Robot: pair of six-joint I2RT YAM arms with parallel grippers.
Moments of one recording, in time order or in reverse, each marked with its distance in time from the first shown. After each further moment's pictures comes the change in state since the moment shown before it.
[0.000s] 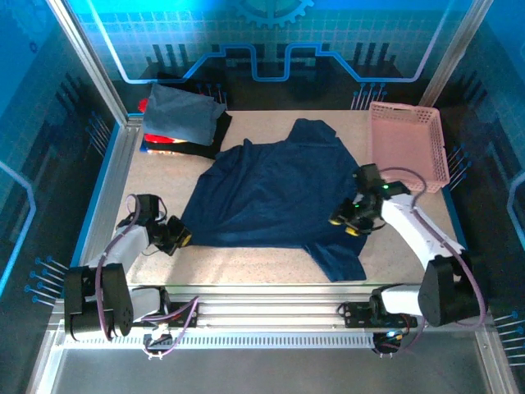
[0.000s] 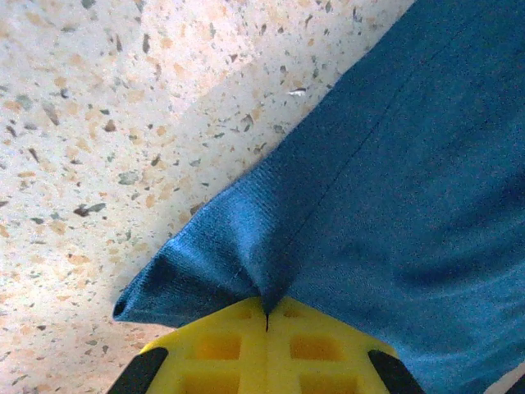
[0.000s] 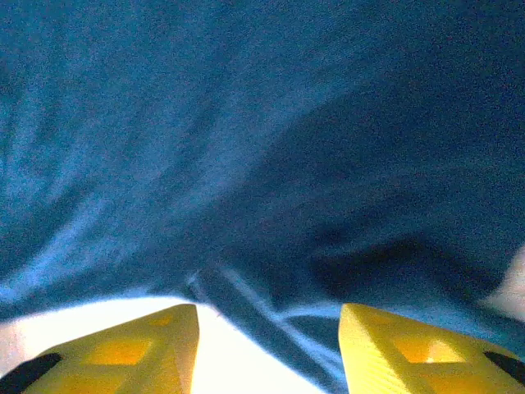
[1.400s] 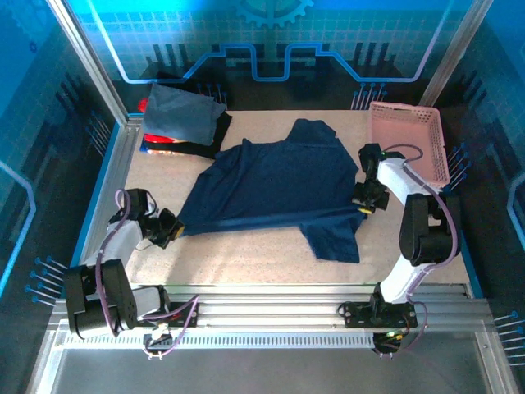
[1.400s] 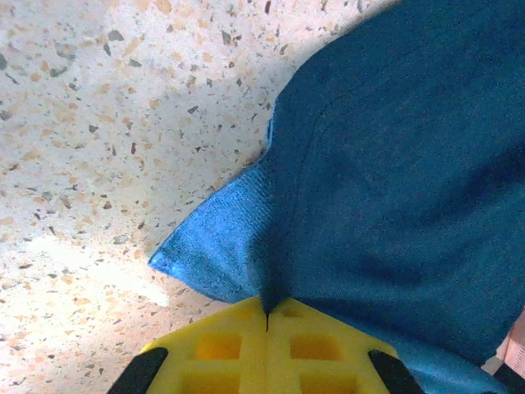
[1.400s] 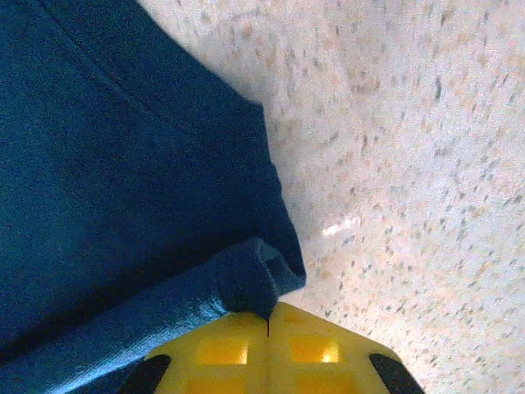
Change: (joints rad) left arm 0.105 0.039 0.069 -0.019 0.047 0.079; right arm -0.106 0.478 0.354 -0.079 0.356 -0.238
